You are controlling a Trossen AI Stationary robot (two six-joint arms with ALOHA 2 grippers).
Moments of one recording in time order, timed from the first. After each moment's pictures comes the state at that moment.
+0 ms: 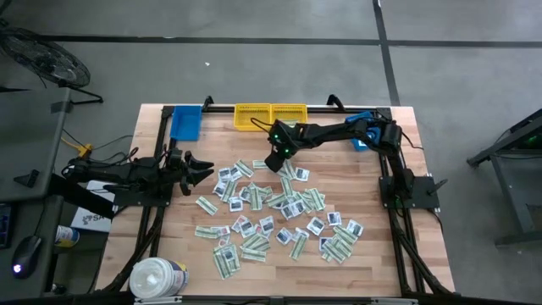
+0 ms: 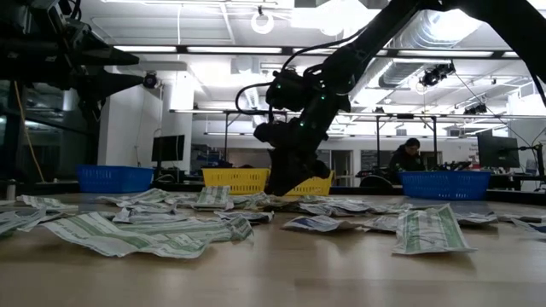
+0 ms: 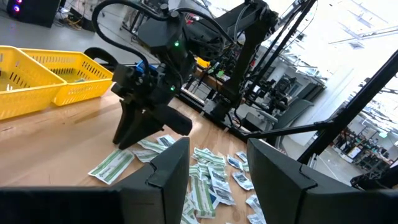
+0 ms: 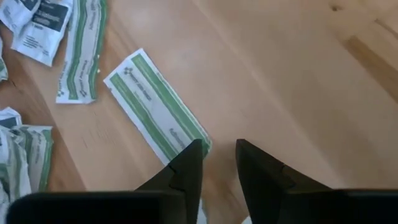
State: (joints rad) left arm -0.14 0.02 0.02 0.05 -0.35 -0.55; right arm -0.35 2.09 1.35 -0.29 -0.17 0.38
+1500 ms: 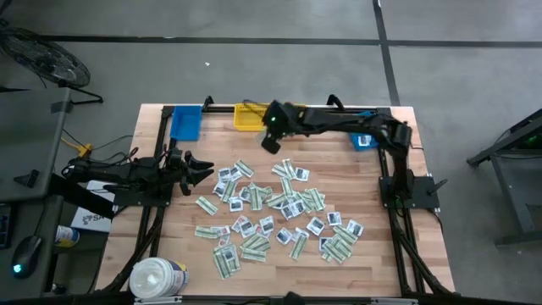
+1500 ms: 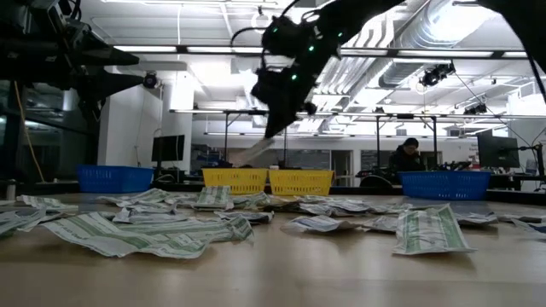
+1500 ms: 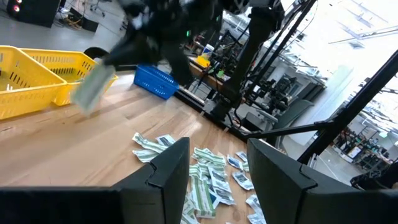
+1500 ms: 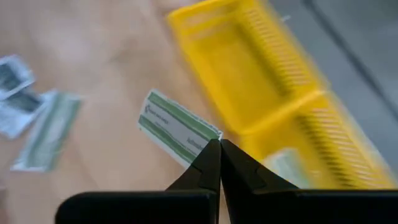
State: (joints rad) left arm -0.14 0.02 0.02 0.05 -0.35 -0.55; right arm -0.36 1.96 1.59 -0.49 0.21 0.05
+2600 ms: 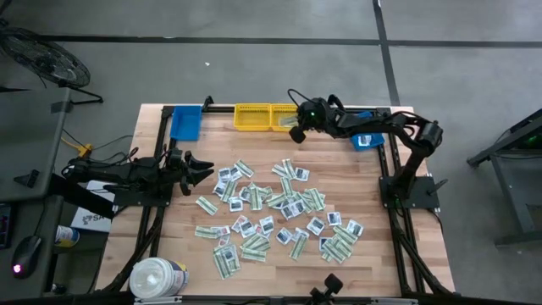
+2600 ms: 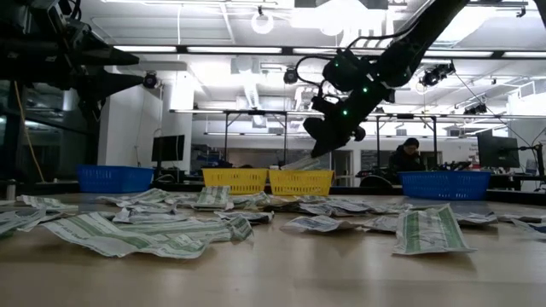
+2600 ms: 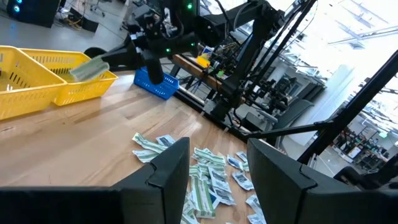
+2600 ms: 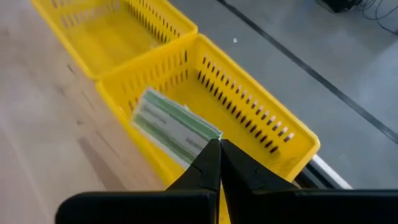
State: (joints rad) left arm -0.14 0.02 0.02 0.05 -0.35 -0.55; right arm -0.57 1.74 0.96 0.14 0.19 0.00
